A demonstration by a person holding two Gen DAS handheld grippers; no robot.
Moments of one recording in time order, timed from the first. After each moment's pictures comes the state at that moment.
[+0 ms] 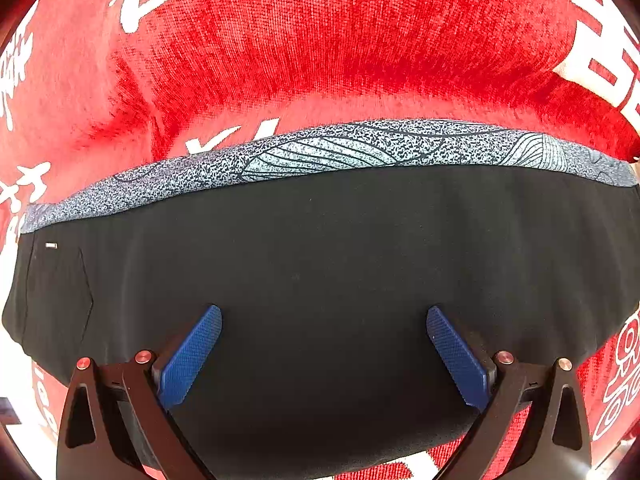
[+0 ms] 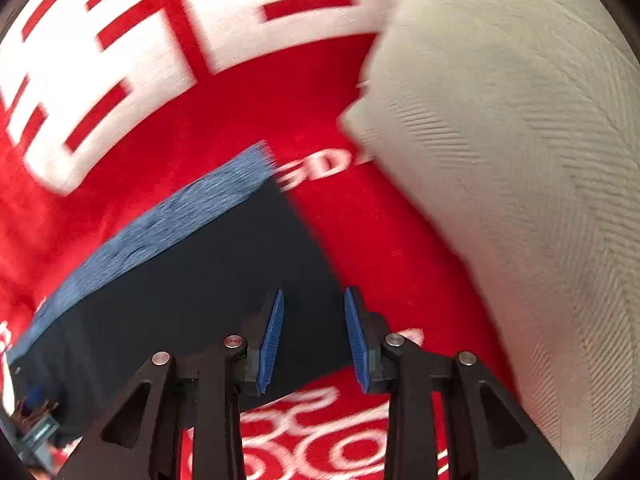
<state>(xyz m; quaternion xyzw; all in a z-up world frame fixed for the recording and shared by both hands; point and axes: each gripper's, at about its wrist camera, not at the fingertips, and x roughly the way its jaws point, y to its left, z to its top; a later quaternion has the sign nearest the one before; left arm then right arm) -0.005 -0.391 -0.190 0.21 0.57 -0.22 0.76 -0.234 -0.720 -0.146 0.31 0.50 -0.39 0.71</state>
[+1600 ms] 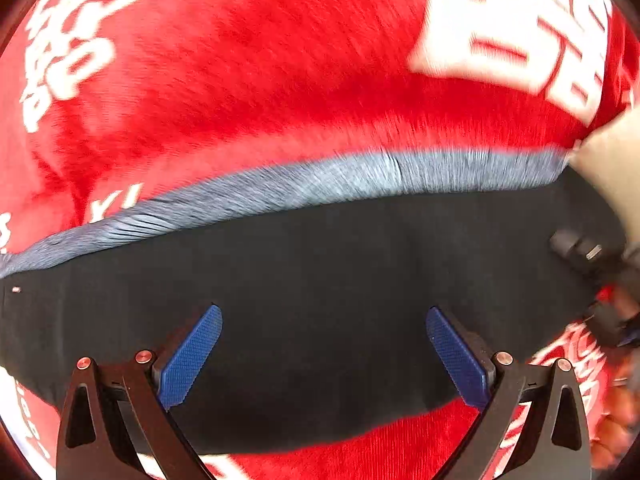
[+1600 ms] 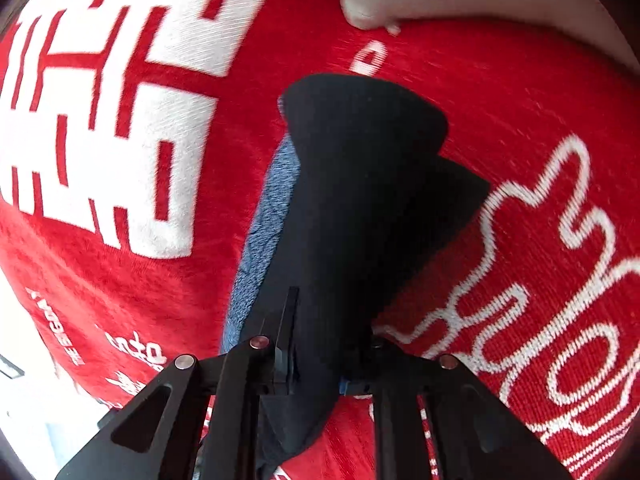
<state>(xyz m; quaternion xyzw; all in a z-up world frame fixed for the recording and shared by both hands) -0.073 -0.533 -0.160 0.22 0.57 -0.29 0.74 -0.280 -0.696 -0.178 0.64 0.28 -0.23 0.68</state>
